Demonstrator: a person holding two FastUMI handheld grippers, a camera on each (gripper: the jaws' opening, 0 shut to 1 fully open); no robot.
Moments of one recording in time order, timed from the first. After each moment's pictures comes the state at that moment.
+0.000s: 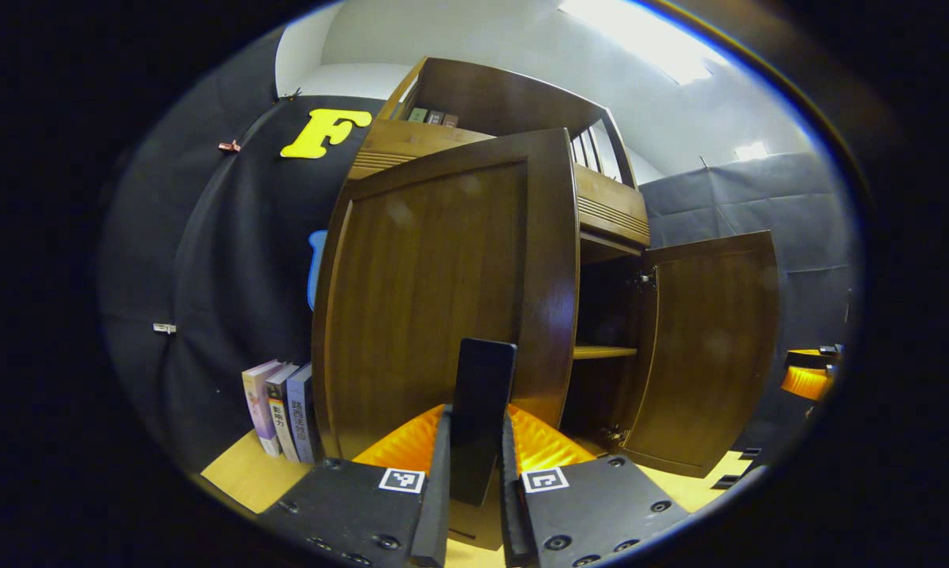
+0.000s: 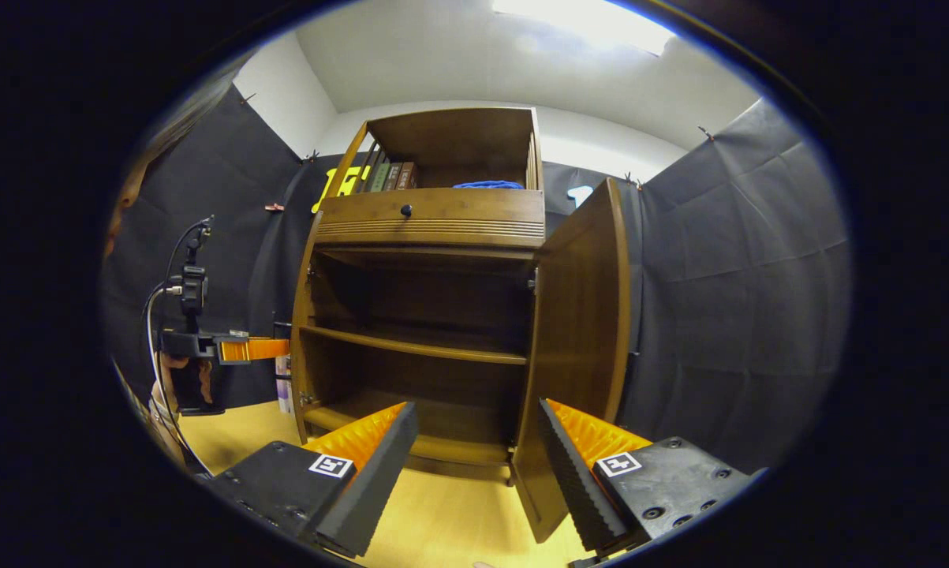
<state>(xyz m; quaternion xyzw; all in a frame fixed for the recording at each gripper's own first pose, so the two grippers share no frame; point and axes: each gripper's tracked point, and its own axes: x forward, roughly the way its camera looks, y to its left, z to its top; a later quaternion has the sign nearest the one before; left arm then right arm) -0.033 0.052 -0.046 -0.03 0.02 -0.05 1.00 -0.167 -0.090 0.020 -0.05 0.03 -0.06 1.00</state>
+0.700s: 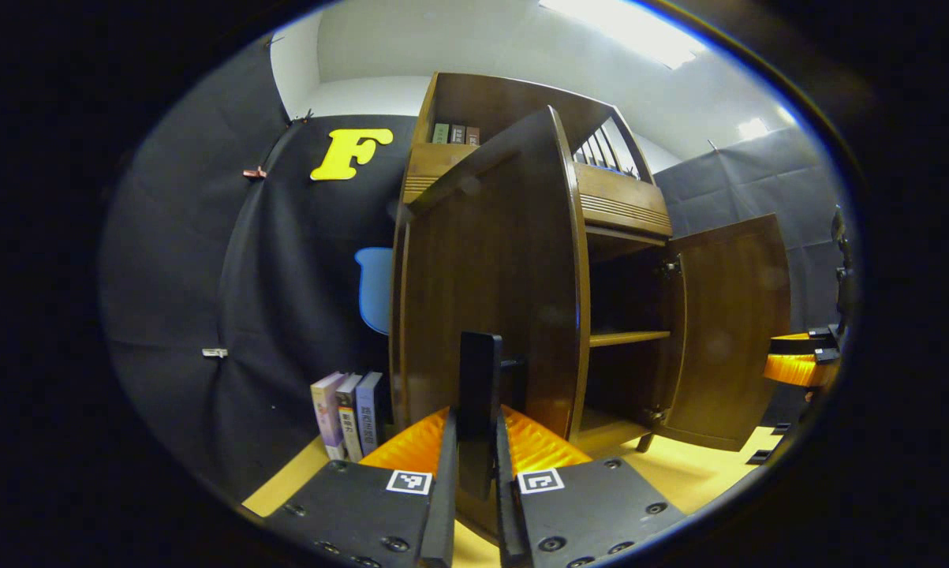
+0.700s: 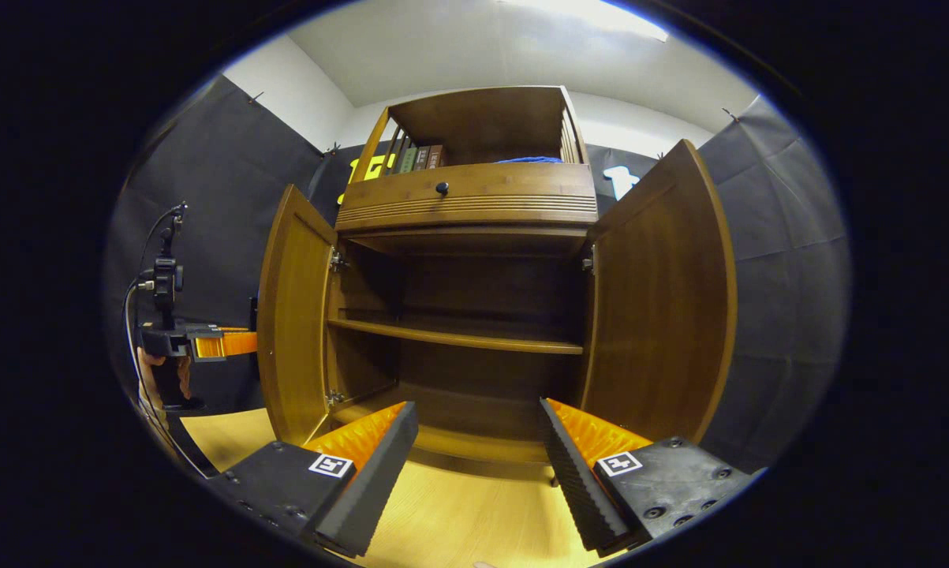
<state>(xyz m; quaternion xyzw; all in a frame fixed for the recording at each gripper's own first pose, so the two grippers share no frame) -0.087 0.115 -0.044 0.02 0.03 0.02 1.00 -0.124 -0.049 -0.008 -0.03 0.06 0.00 1.00</state>
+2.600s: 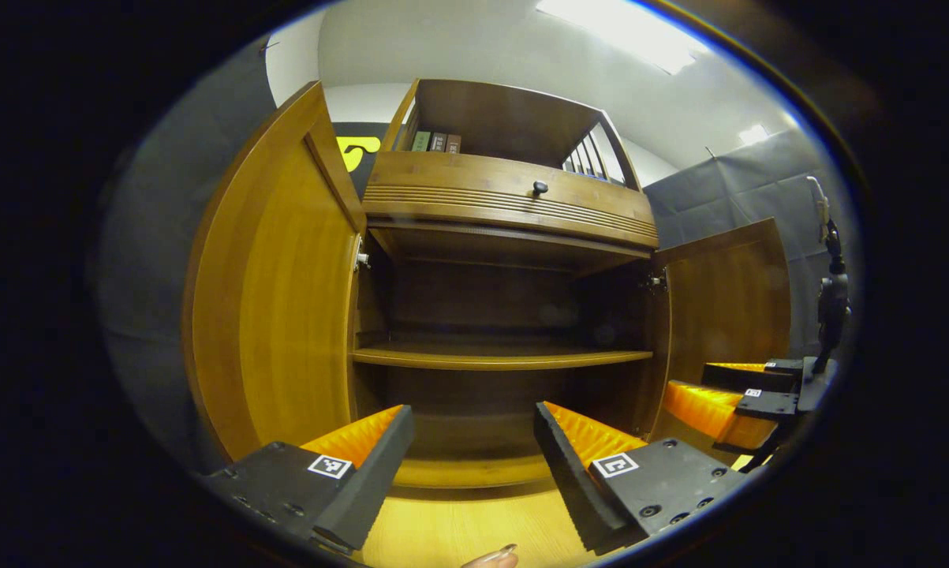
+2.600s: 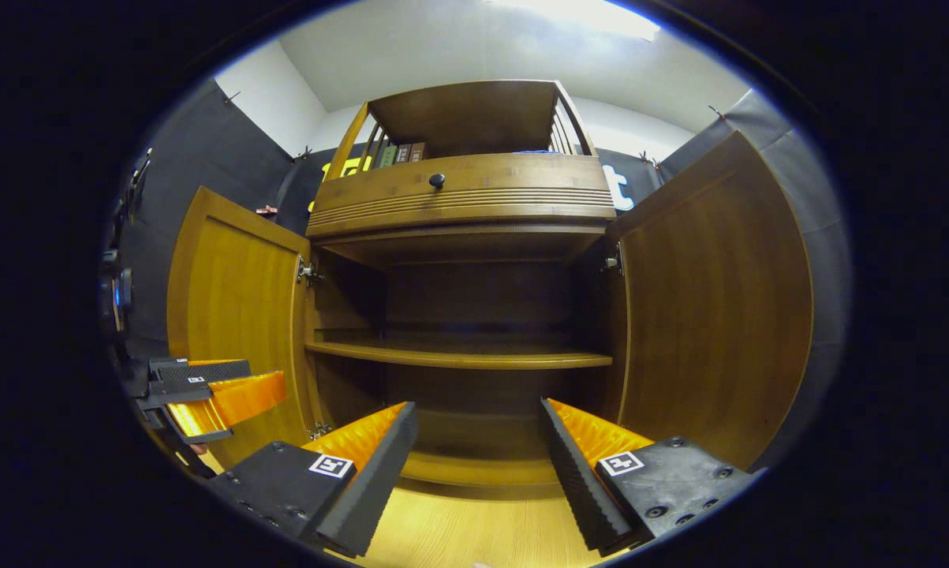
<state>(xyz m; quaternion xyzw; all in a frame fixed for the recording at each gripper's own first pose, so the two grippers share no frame) -0.051 0.037 -0.031 0.01 0.00 0.02 1.00 -0.041 -0.020 -0.018 -0.01 0.03 -0.06 1.00</state>
